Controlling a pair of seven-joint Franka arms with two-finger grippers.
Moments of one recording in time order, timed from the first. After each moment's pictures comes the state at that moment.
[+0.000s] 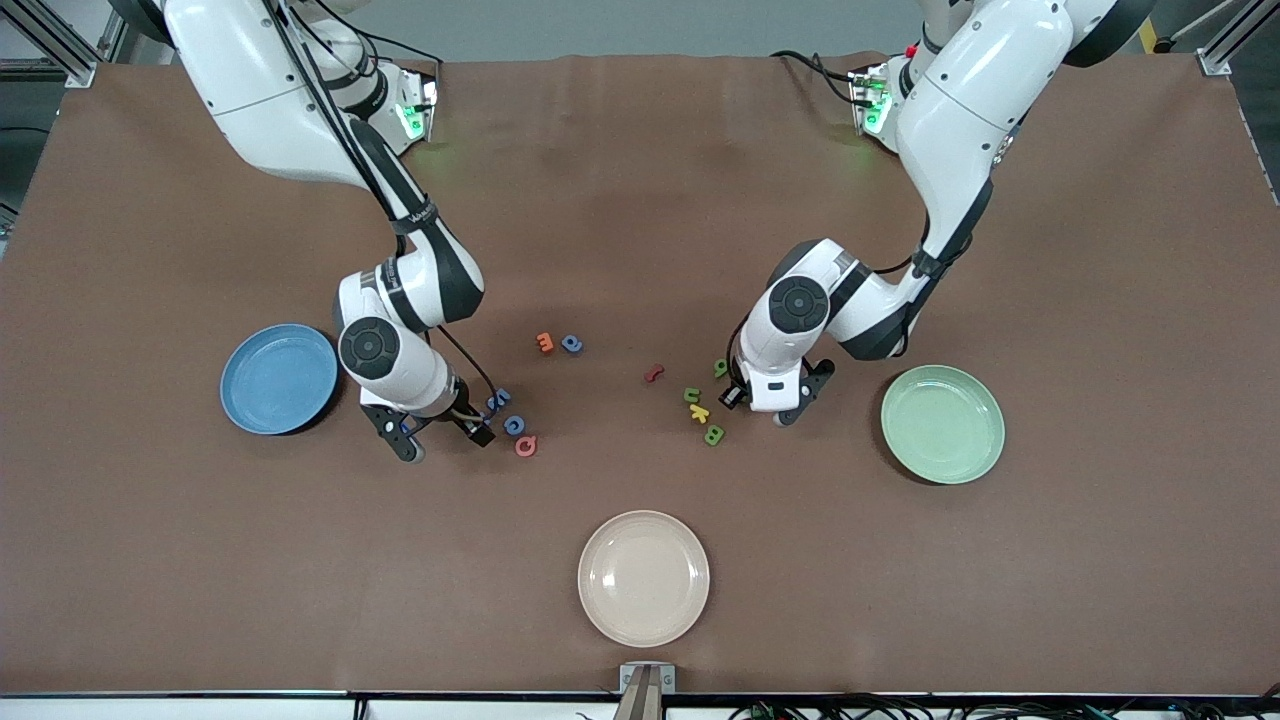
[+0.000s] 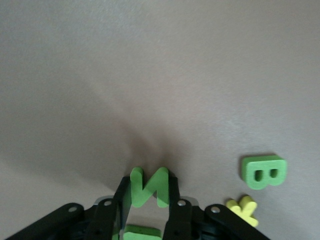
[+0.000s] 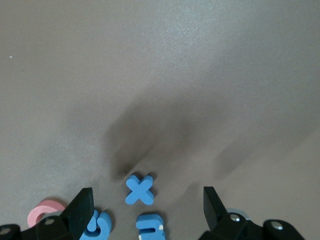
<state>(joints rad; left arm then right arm) -0.26 0.68 -0.36 -1.84 0.25 2.51 -1.59 0.32 0.61 0.05 -1.86 0.05 2.46 1.16</state>
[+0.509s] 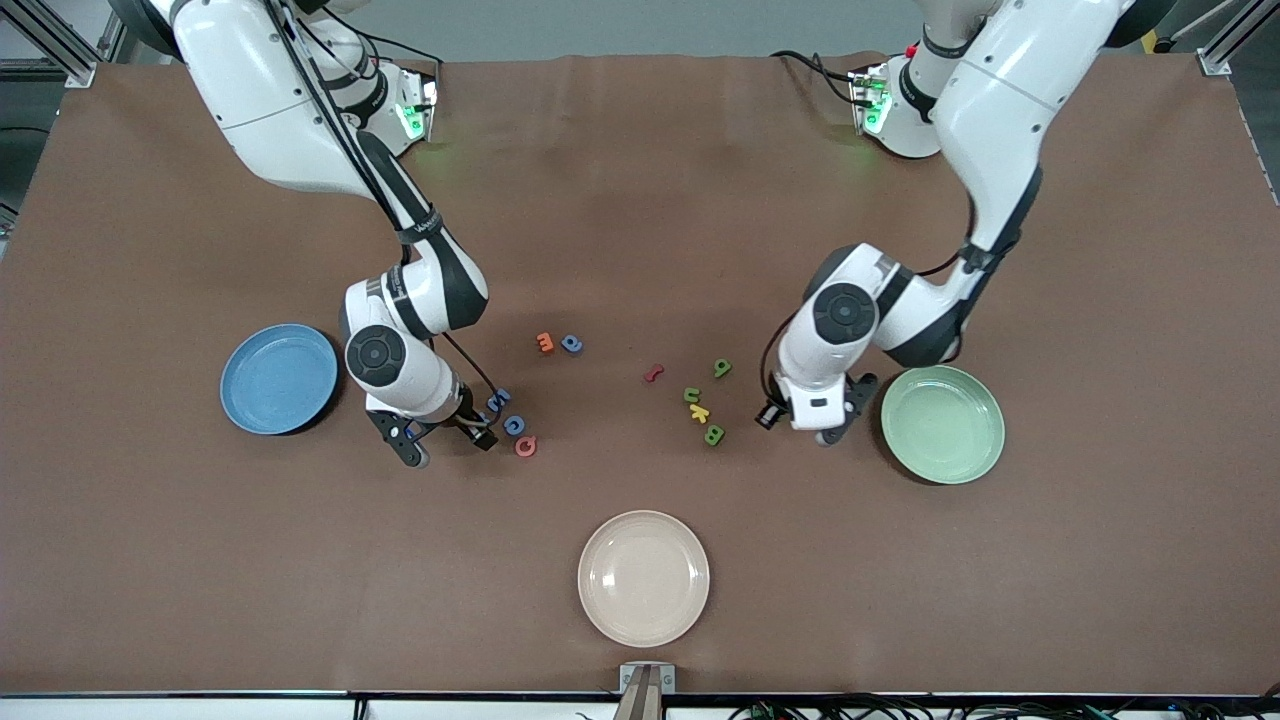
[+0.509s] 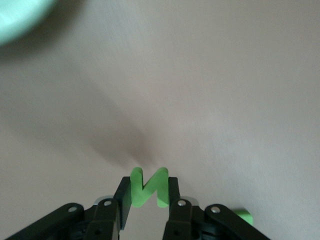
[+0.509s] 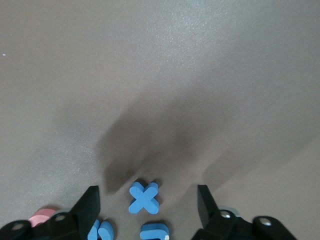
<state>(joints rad) -0.14 0.58 -0.35 -1.83 0.27 2.40 -1.48 0.32 0.64 0.05 -1.83 0.05 2.46 1.17</state>
